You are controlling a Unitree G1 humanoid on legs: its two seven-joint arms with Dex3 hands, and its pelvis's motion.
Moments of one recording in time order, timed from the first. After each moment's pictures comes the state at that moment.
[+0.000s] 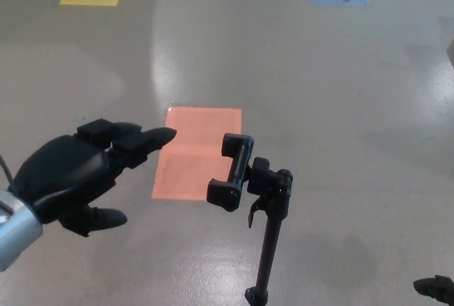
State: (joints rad) left_arm -0.33 0.77 -0.26 0.27 0.61 -0.55 -0.01; right_arm -0.38 -0.42 0.15 1.27 -0.28 -0.20 0.07
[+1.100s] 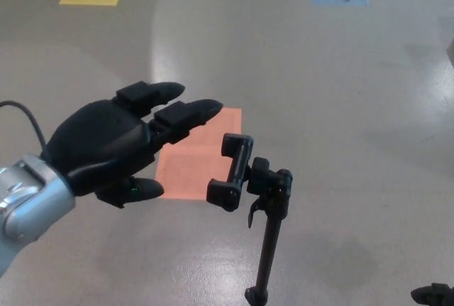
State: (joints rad) left_arm -0.39 0.72 -0.26 0.02 0.62 -0.44 -0.16; right_arm -0.39 -0.42 0.17 1.28 -0.29 -0.17 0.11
